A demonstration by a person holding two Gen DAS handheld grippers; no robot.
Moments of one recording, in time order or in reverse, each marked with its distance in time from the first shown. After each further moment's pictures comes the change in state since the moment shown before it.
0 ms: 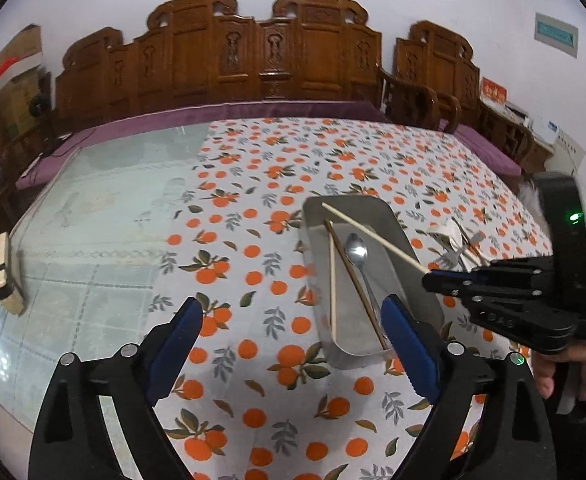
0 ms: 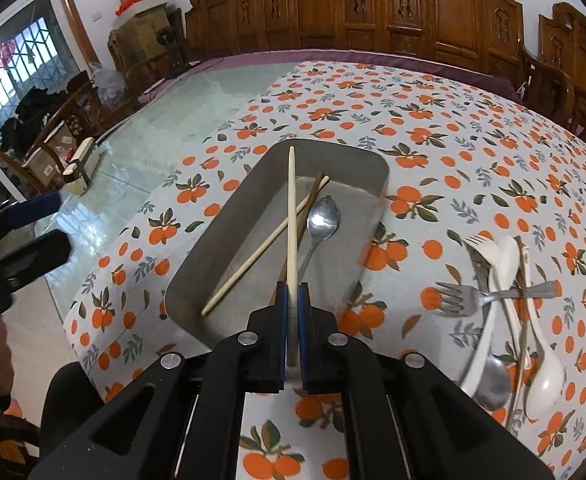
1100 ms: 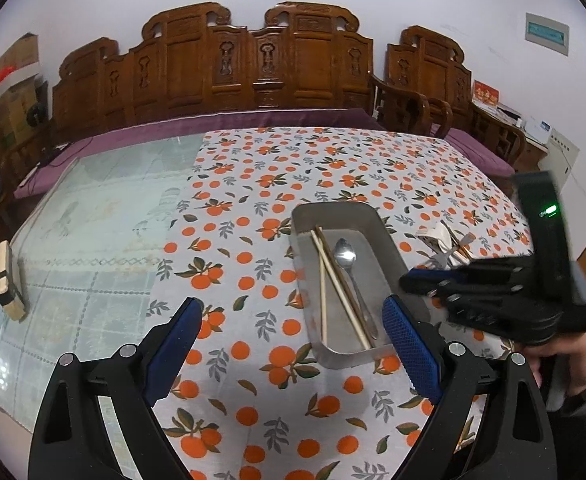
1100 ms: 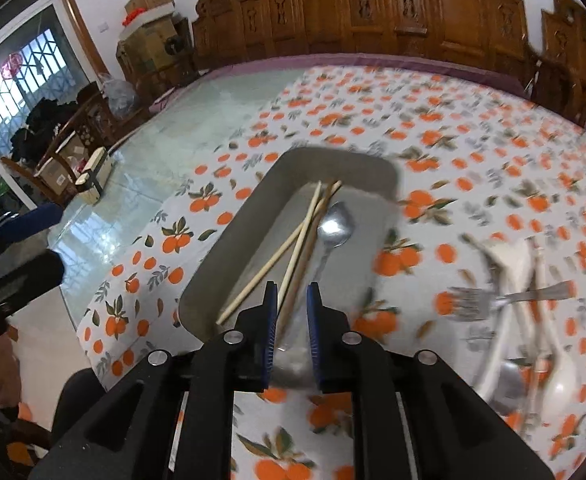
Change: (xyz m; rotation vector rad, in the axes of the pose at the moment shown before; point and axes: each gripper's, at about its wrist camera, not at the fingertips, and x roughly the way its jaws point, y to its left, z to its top) left arm -0.013 -0.016 -0.005 0.040 -0.027 -0.013; right arm -0.012 -0.007 -0.003 0.007 -0.047 0.047
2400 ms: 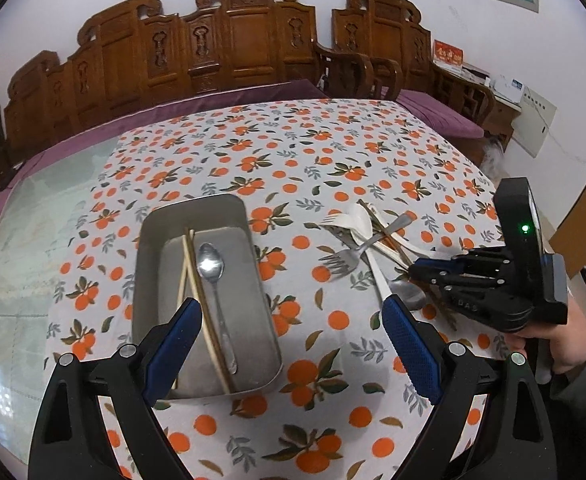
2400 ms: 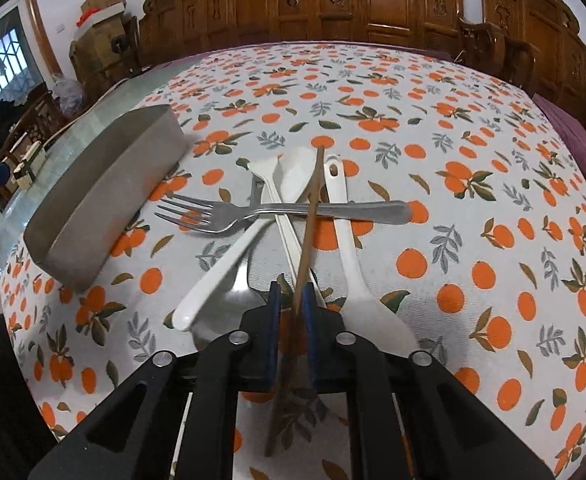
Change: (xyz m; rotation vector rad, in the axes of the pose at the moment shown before) left arm 0.069 -0.146 0.019 0.106 0.091 -0.075; right arm -0.013 -0.177 -0.070 0.049 0.035 -0.148
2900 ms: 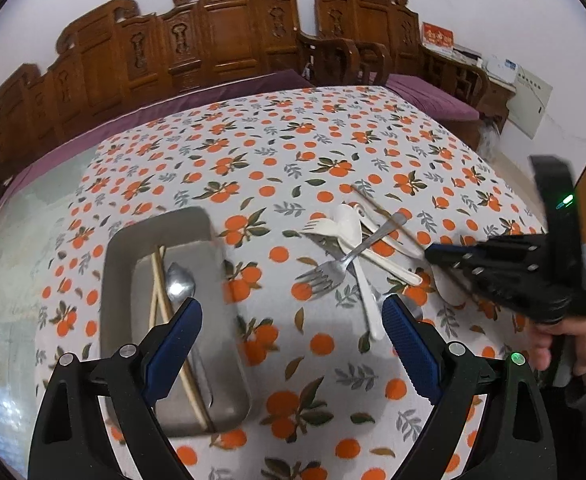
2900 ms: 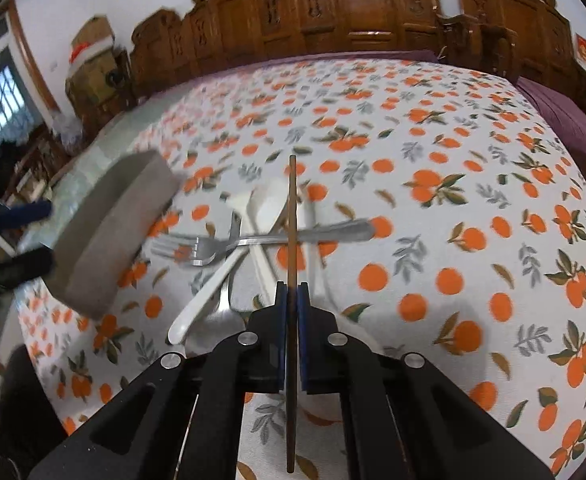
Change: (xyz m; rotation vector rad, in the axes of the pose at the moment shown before) left arm 0.038 -0.025 0.022 0.065 0.040 -0.008; right arm -0.028 -0.035 0.006 0.111 -0.081 0.056
